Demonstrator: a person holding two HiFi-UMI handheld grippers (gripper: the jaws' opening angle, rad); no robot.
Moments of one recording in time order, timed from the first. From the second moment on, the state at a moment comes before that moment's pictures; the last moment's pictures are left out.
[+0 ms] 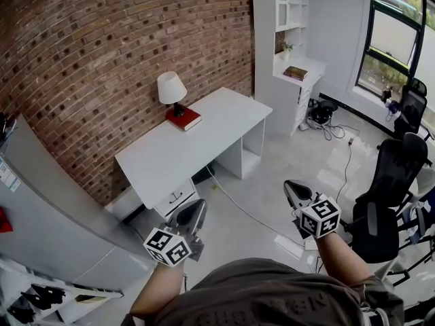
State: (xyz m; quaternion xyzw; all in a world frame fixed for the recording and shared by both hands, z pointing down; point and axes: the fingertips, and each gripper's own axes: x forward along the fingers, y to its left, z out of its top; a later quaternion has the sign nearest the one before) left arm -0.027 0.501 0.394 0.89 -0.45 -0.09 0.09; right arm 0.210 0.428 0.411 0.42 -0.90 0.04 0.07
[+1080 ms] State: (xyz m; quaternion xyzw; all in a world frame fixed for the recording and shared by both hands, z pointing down) left arm -0.120 0.224 0.419 0.92 -0.37 -0.07 0.11; right arm 0.100 0.187 0.423 0.45 -0.89 0.04 0.07
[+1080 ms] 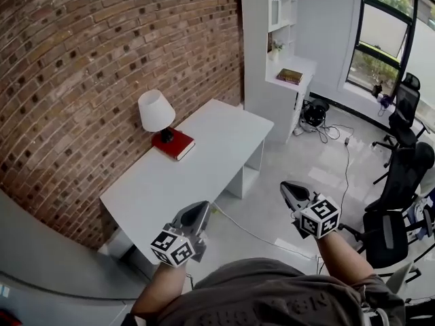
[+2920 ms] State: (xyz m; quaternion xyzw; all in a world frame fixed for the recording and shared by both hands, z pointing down) left arm 0.042 -0.346 0.418 0.89 -0.43 -0.06 0.11; right arm 0.221 -0.411 0.422 0.37 -0.93 0.04 0.07
